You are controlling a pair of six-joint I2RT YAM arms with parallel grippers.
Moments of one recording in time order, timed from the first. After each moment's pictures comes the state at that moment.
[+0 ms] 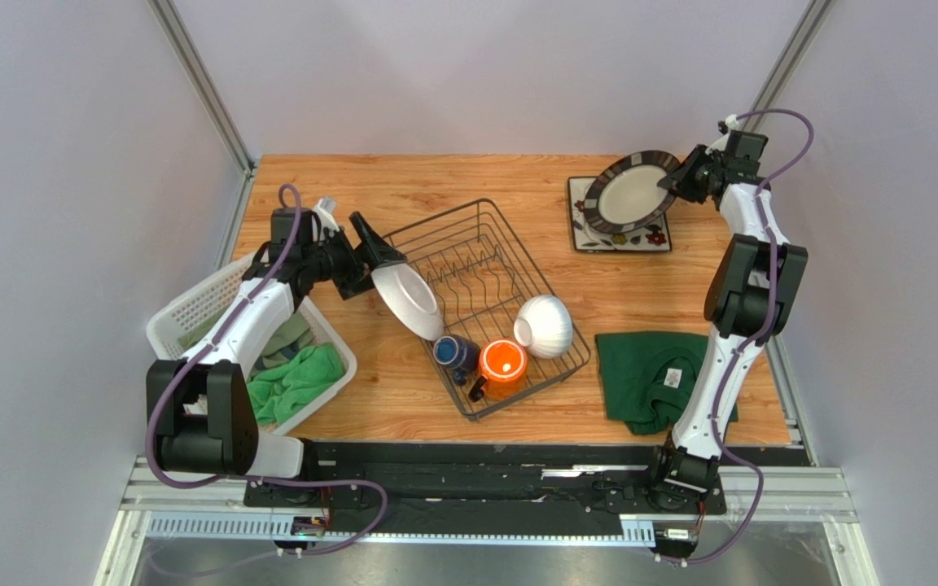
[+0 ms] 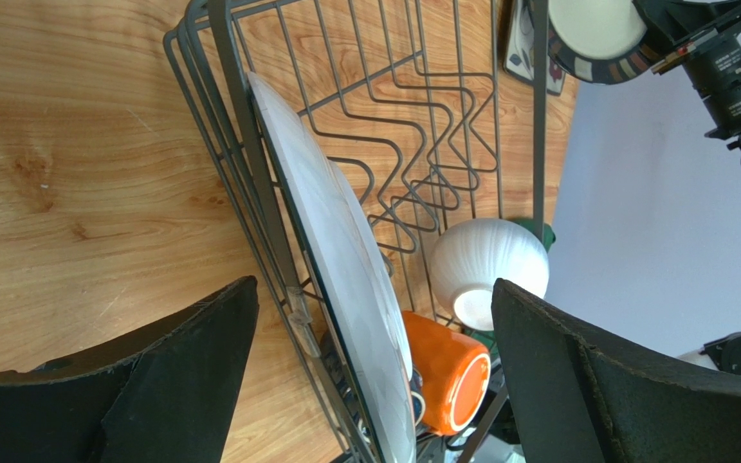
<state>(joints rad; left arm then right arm) -0.06 1.39 0.93 -0.24 0.59 -0.72 -0.27 2.28 1.95 -0.30 -0.45 0.39</state>
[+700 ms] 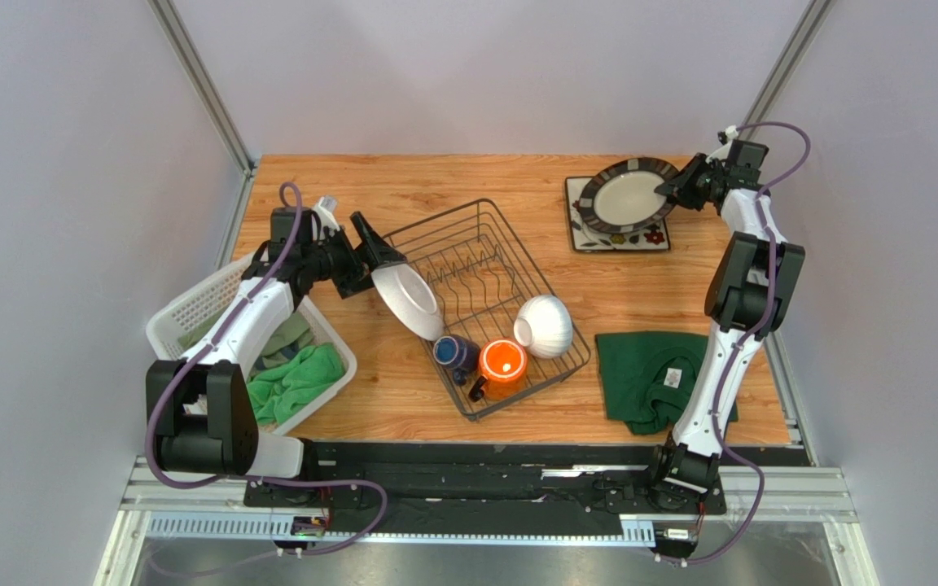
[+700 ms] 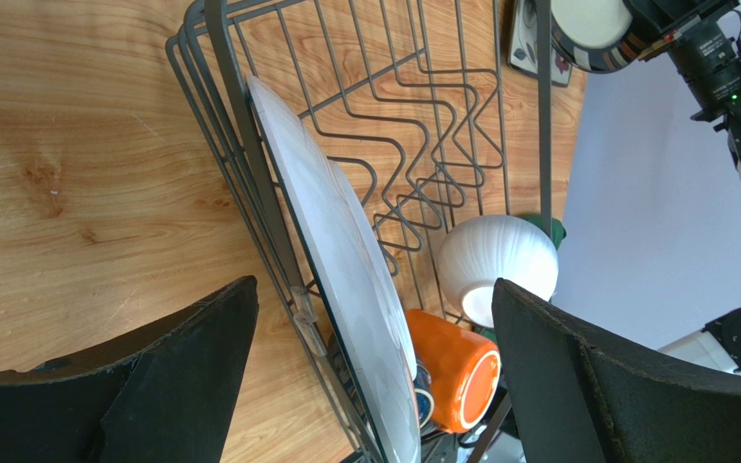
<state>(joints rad) -0.06 1.39 0.94 -0.25 0.59 -0.68 -0.31 2.38 1.99 -0.28 -0.55 0.42</state>
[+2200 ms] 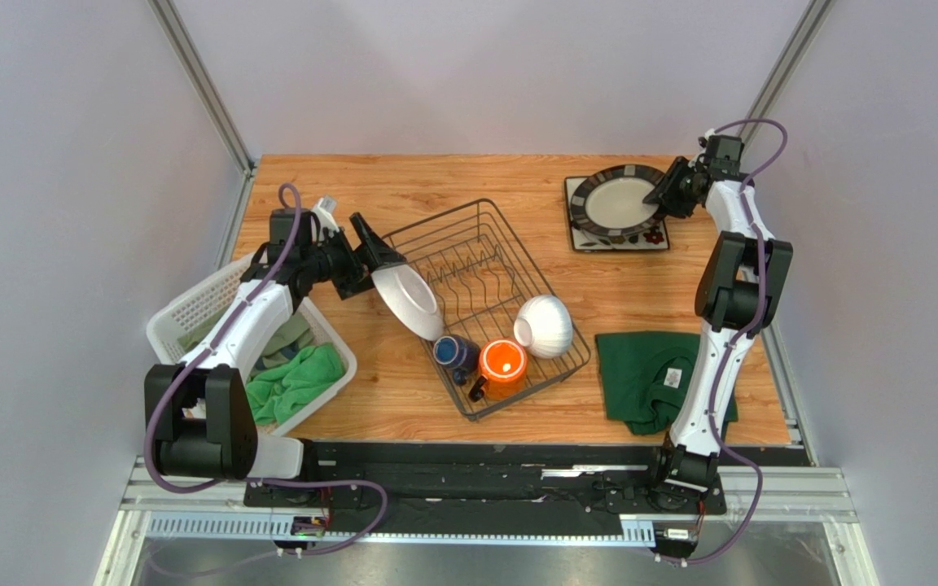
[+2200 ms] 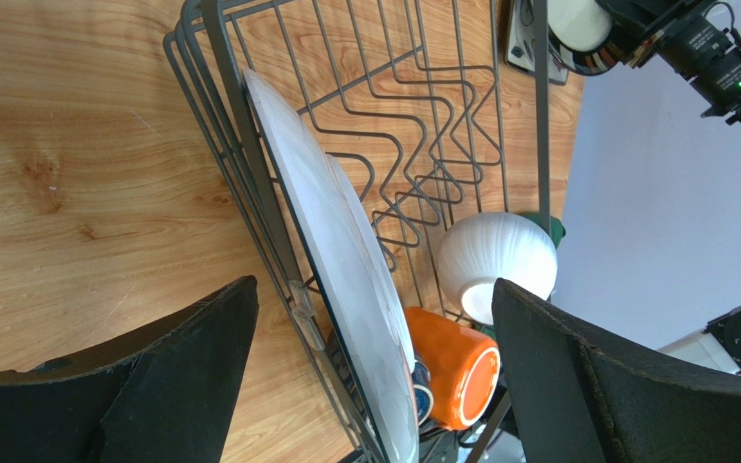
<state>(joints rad) -0.06 1.37 0.93 -0.25 0.59 -0.68 -0.23 2.37 2.03 -0.50 -0.33 0.37</state>
